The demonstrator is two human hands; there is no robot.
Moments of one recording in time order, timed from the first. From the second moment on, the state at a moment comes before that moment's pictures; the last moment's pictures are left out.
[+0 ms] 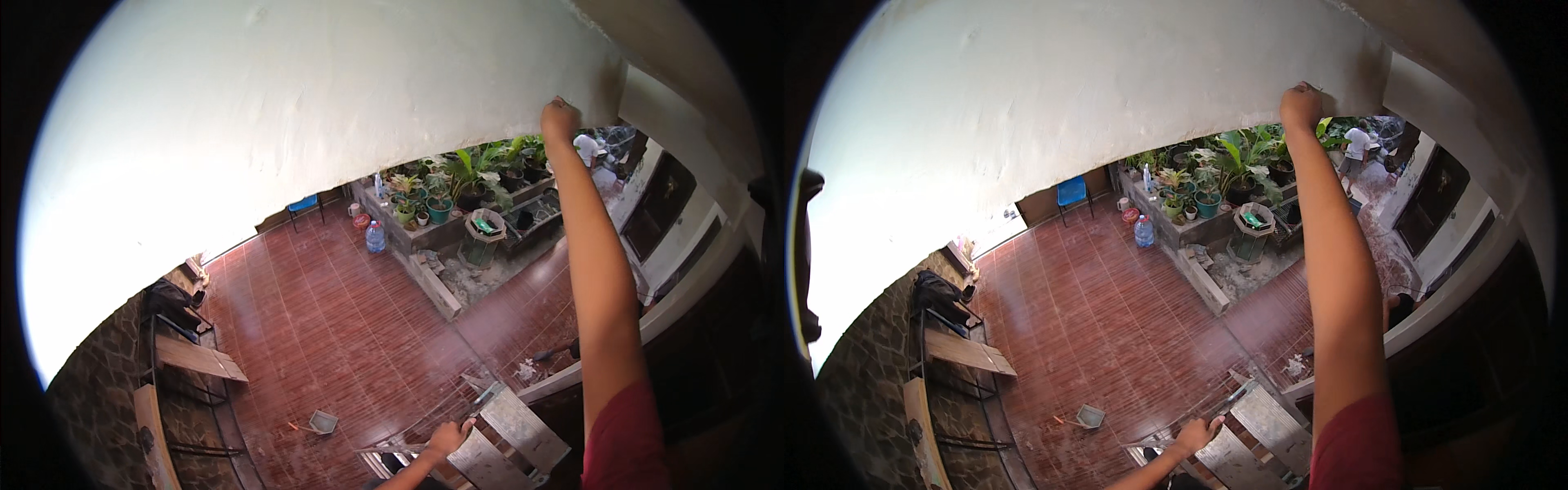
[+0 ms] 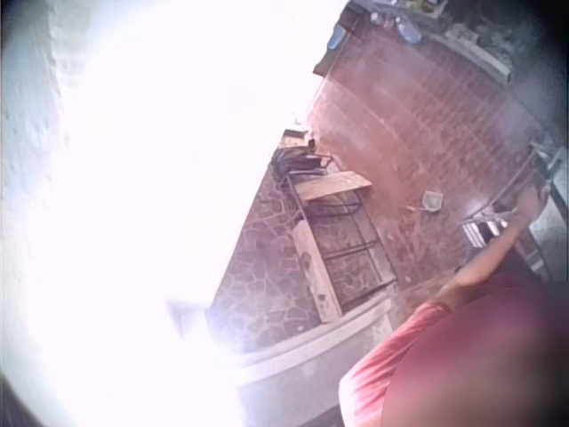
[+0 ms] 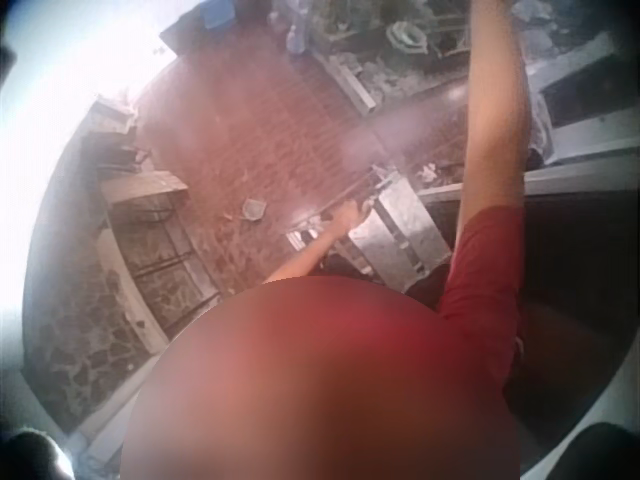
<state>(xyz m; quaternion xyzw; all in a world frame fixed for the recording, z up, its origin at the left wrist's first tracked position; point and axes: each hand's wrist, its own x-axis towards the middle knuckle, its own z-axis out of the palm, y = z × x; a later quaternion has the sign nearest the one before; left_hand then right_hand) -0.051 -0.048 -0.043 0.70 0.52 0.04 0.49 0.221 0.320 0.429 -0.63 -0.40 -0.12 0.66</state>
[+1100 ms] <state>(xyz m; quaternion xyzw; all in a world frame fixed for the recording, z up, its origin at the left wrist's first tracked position) -0.045 -0.038 -0.113 0.78 0.42 -0.02 0.47 0.222 0.326 0.410 -0.59 -0.39 -0.11 0.69</state>
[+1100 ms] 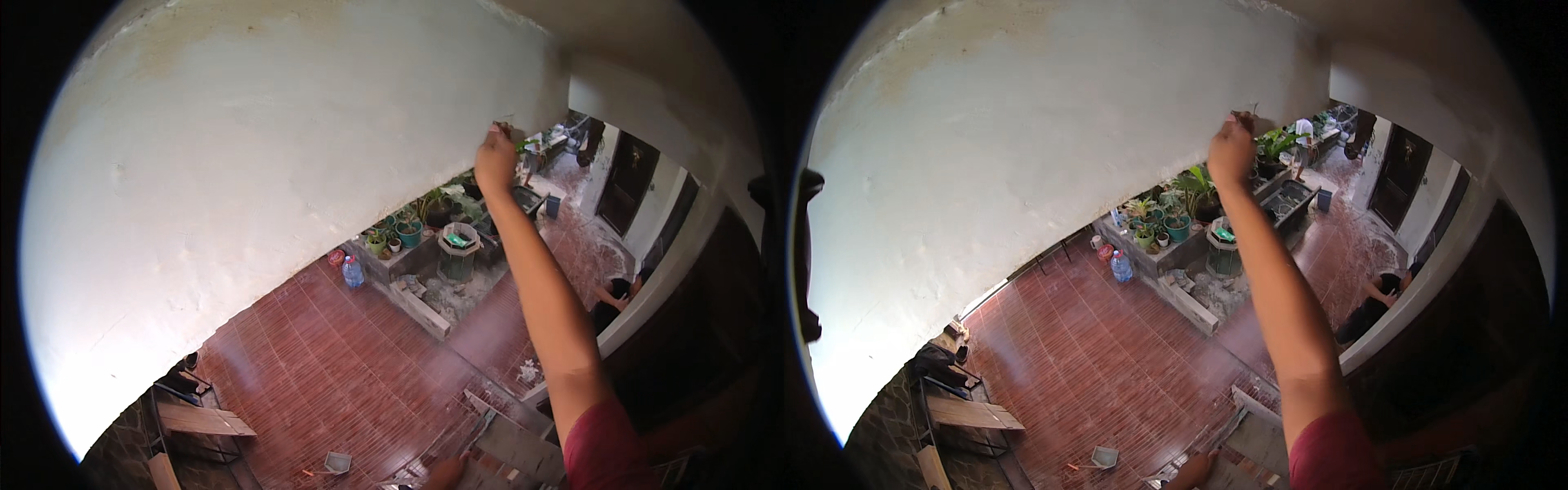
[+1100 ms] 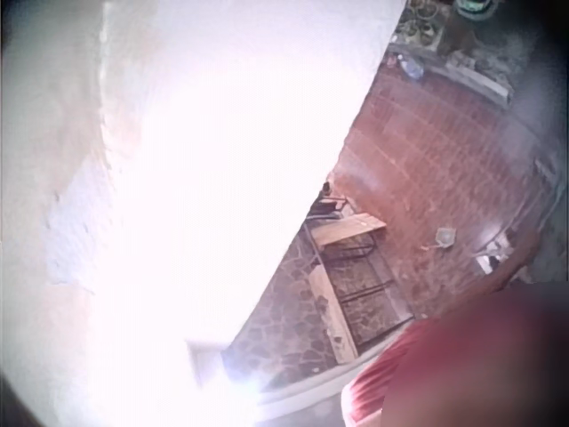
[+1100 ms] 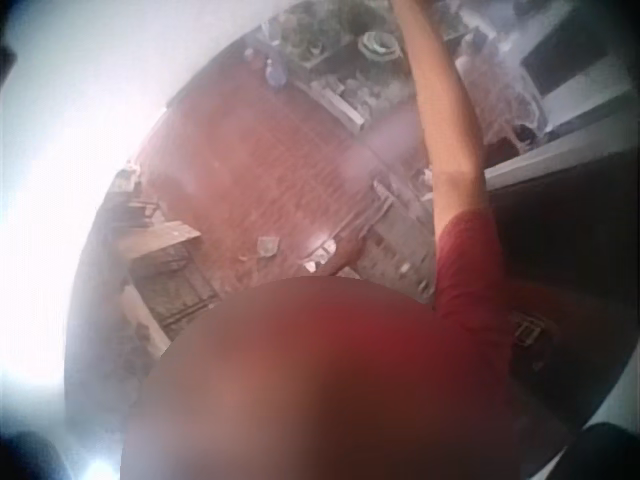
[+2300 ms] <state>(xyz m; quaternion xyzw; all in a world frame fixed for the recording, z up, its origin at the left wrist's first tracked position) -0.051 -0.024 -0.106 0.70 0.31 -0.12 0.63 0.065 0.261 0.412 -0.58 -0.39 -0.25 0.67</state>
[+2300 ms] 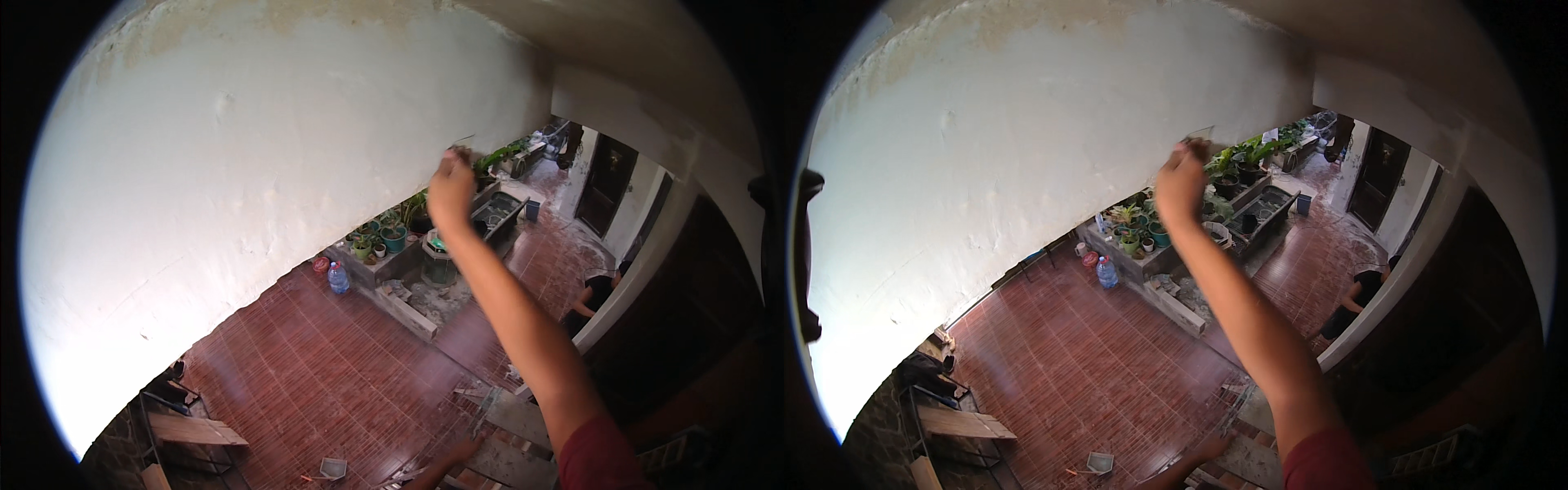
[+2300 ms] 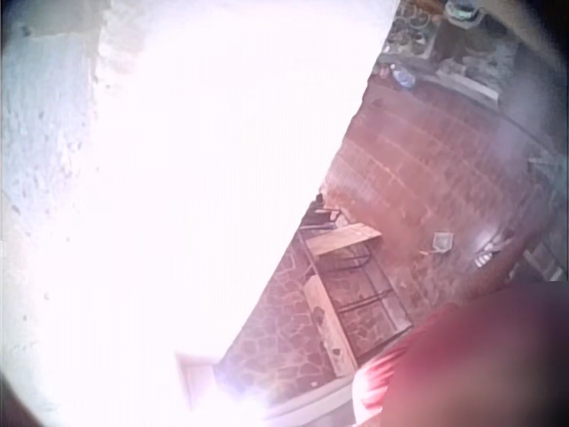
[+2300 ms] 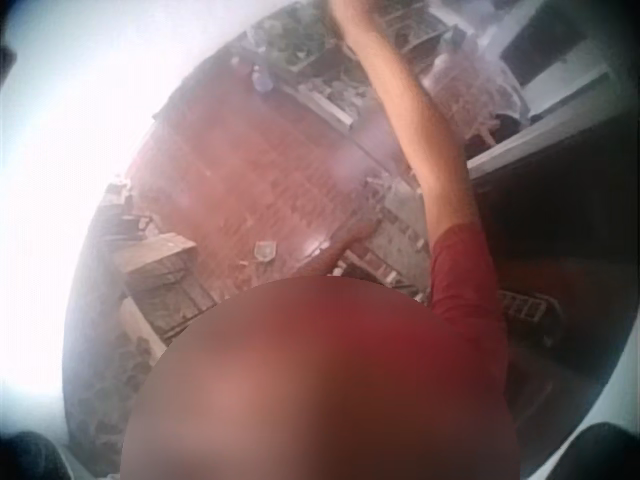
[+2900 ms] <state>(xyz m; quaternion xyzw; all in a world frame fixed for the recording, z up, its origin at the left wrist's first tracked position) -0.067 -0.038 -0.085 0.66 0.42 -0.04 0.62 0.008 0.246 0.409 -0.58 -0.42 -0.12 0.69</state>
